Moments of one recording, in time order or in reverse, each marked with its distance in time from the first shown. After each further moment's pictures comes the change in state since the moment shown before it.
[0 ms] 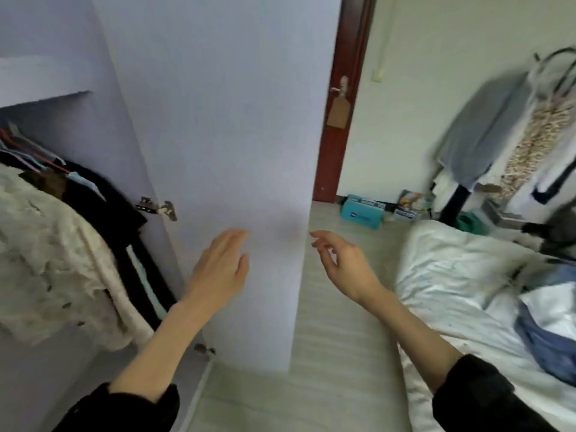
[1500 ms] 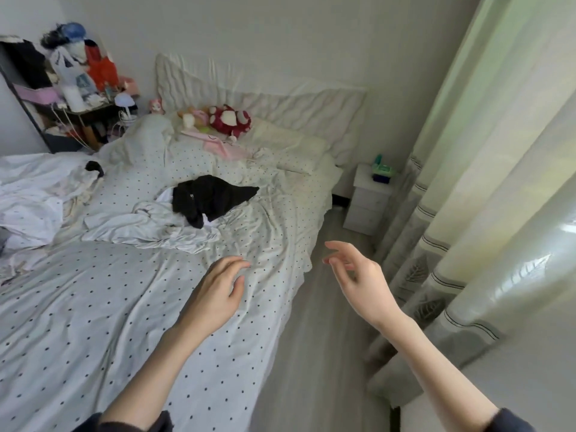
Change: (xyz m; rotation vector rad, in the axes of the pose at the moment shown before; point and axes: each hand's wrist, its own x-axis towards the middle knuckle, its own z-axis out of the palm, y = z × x) left_hand -0.545 0.911 0.326 -0.586 -0.771 1.102; right_hand -1.021 0.106 -0.558 -0.329 0.871 1.197
